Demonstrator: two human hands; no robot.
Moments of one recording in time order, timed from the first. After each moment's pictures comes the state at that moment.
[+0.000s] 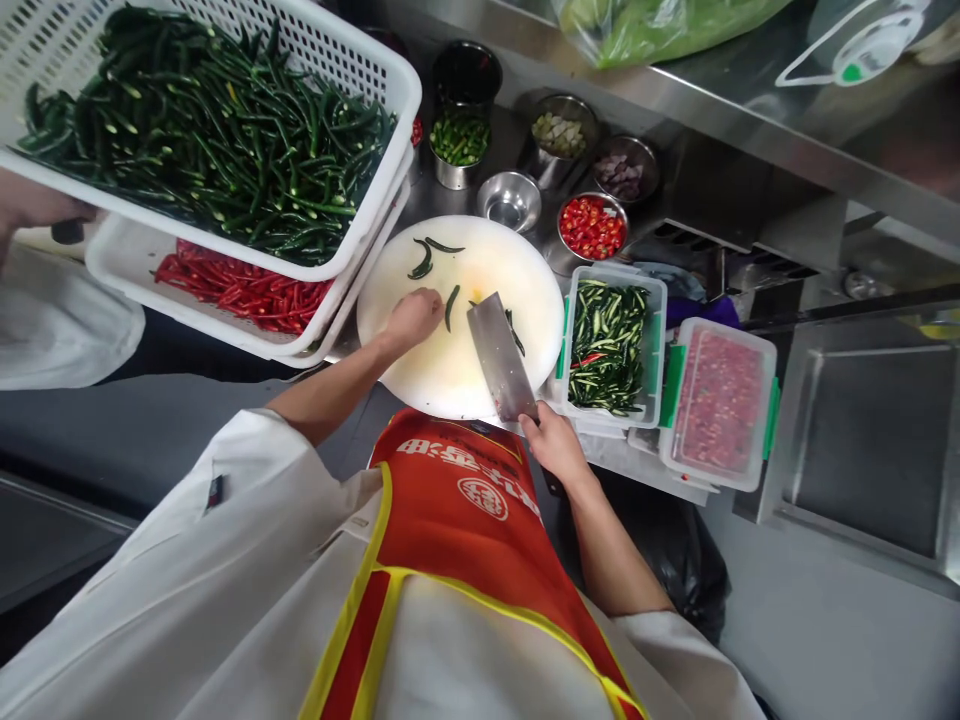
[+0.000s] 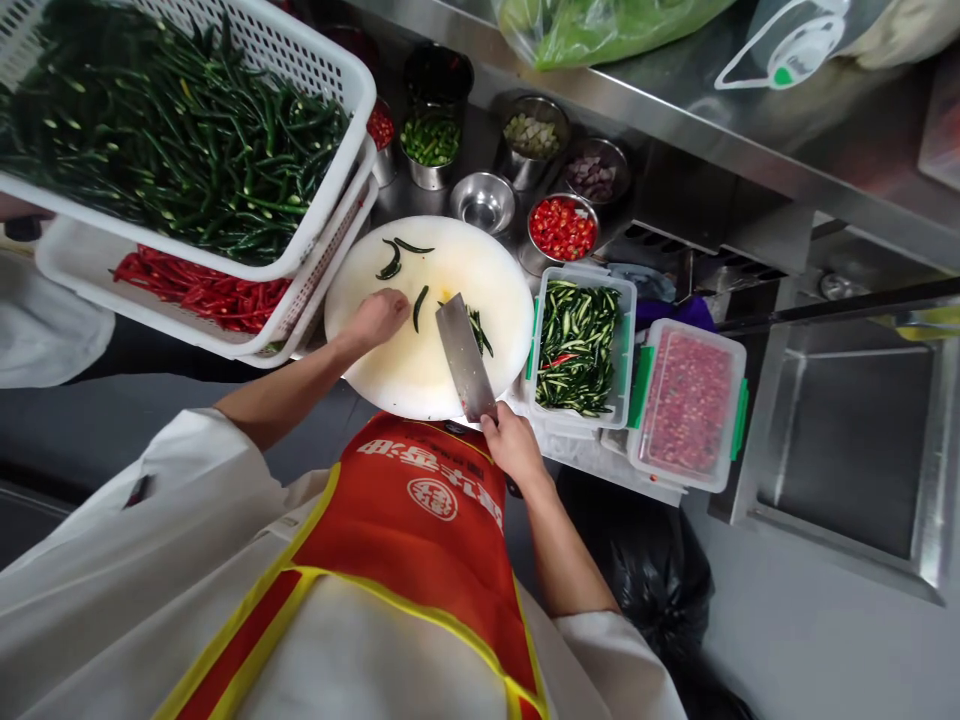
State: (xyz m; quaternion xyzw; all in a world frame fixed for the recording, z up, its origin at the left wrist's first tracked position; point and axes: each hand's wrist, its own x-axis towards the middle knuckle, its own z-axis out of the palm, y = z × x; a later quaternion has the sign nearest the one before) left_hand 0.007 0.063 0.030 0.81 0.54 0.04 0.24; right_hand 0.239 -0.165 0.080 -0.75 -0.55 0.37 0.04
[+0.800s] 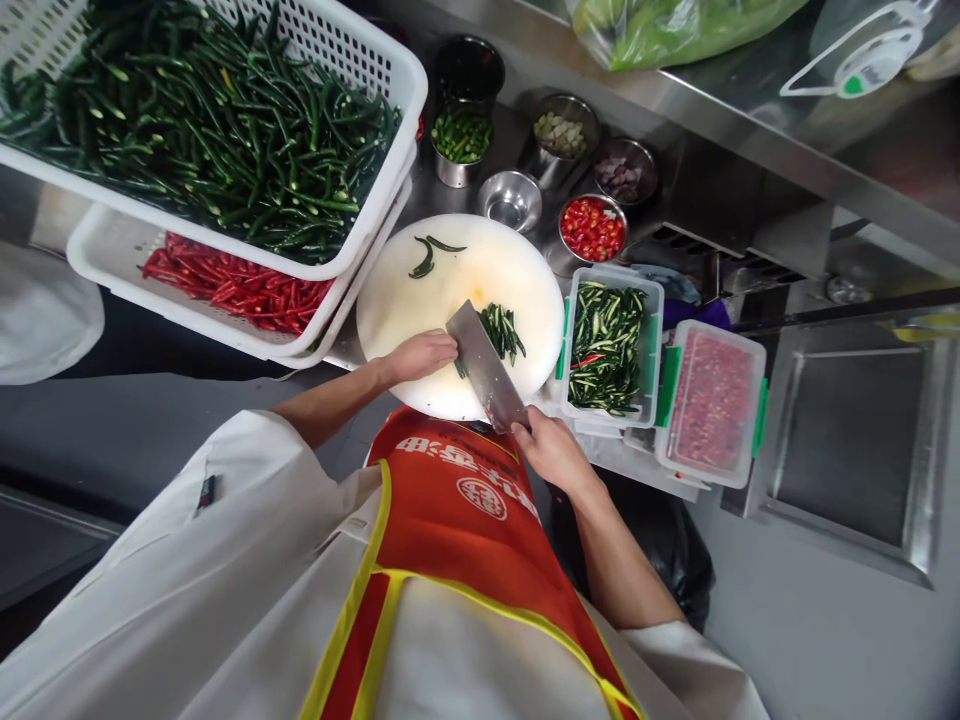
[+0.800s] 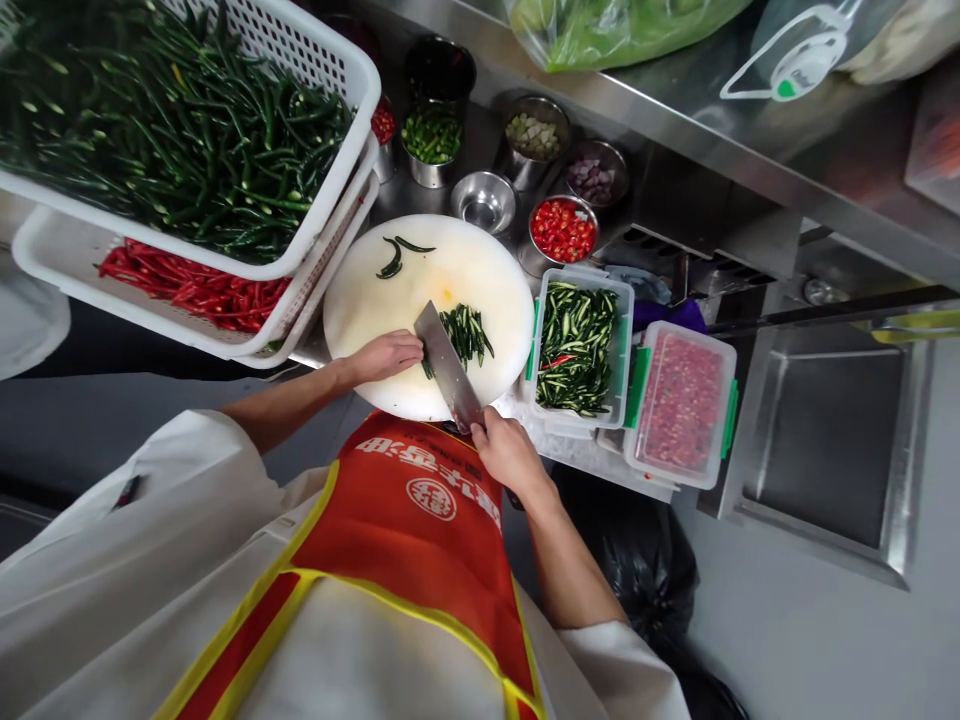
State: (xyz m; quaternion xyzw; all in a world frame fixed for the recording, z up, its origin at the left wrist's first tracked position) left_hand -0.017 0.022 -0.001 0.93 0.18 0.13 0.28; right_hand 0.222 -0.156 0.120 -0.70 -0.62 0.34 -0.08
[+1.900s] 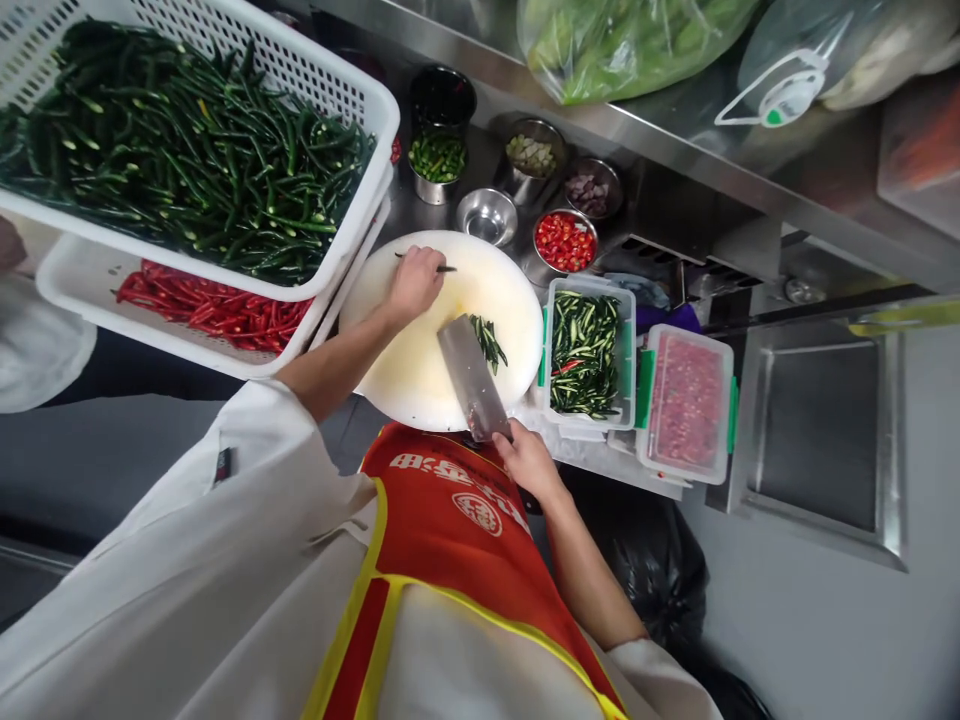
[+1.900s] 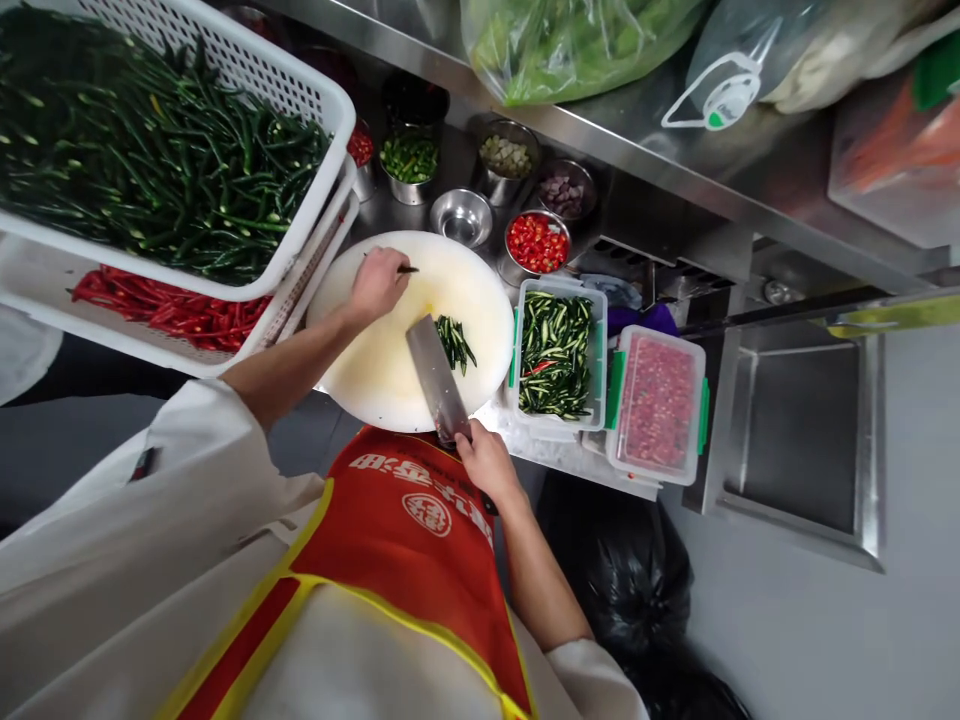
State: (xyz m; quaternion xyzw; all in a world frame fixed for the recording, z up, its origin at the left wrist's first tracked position) left_hand 0.040 0.136 0.019 0.86 0.45 0.22 0.13; right_hand 0.218 -0.172 0.087 -0.74 -0.53 0.42 0.05
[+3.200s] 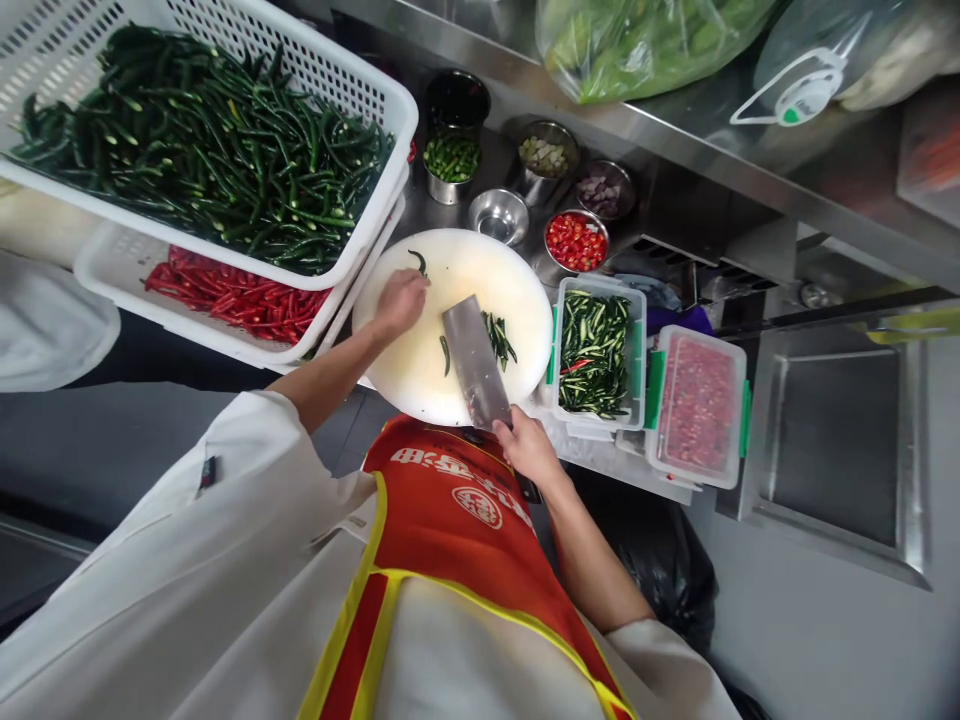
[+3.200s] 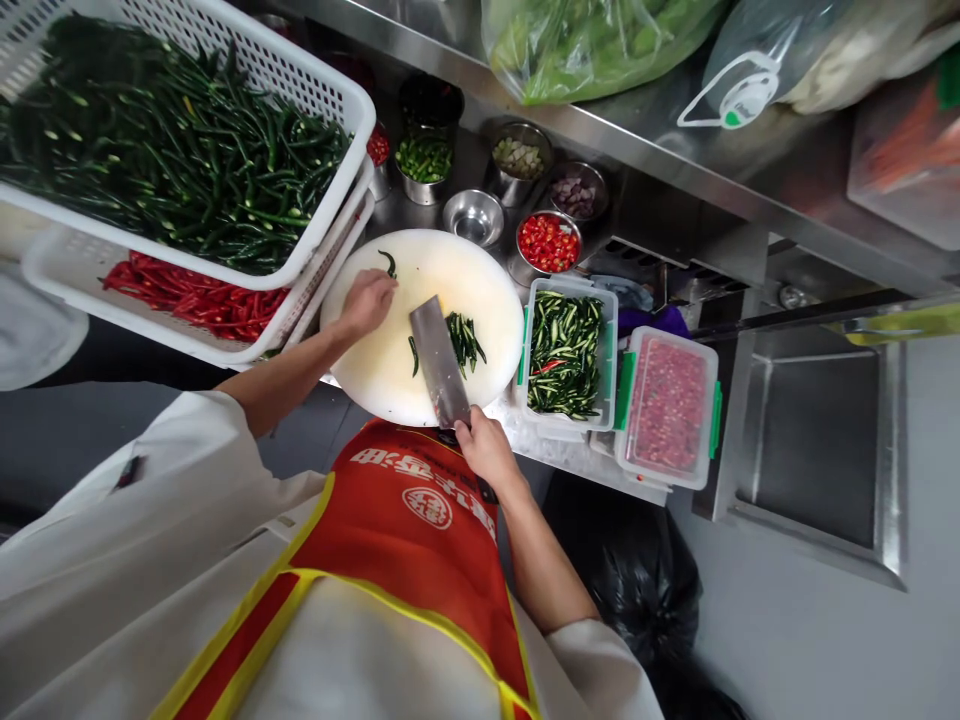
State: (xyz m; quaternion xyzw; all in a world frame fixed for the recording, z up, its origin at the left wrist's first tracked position) left_hand -0.013 0.104 0.000 0.86 0.45 0.21 0.15; right_hand 0.205 -0.157 0.091 -0.73 -0.55 0.41 0.05
